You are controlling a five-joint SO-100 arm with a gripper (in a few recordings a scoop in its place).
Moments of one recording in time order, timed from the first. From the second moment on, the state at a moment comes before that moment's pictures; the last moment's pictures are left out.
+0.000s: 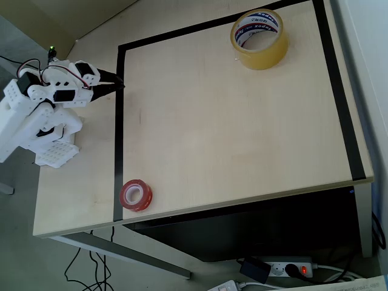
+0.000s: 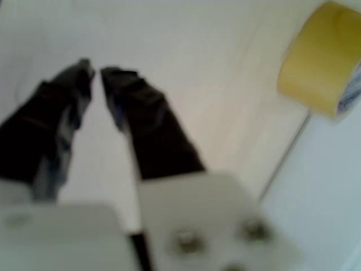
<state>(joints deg) -29.6 191.5 177.5 61.9 -0.7</state>
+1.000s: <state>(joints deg) 21.5 131.0 133.4 66.4 -13.7</state>
